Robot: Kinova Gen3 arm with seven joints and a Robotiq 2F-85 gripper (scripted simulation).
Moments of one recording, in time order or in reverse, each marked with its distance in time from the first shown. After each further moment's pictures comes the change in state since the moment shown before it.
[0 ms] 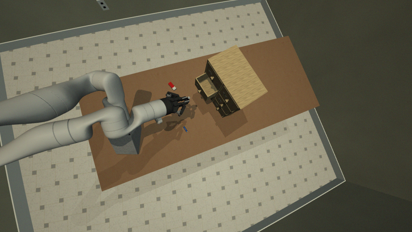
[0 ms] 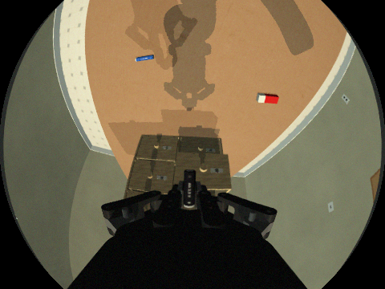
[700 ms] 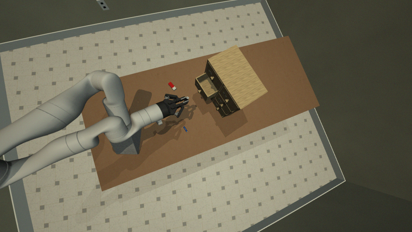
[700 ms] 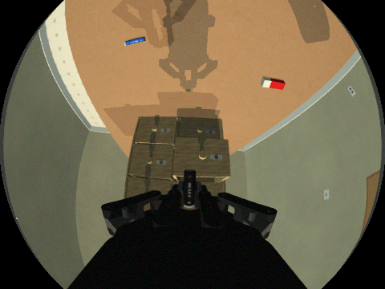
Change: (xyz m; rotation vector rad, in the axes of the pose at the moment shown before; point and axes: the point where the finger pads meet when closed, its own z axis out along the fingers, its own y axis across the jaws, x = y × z) arm 0.004 0.002 -0.002 -0.006 -0.232 0.013
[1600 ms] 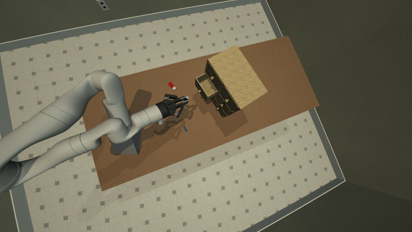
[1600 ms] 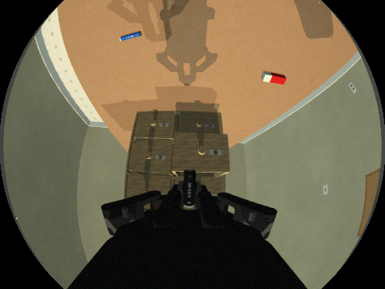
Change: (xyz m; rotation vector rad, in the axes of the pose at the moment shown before) arm -0.001 0.001 -0.001 -0.005 -0.063 0.011
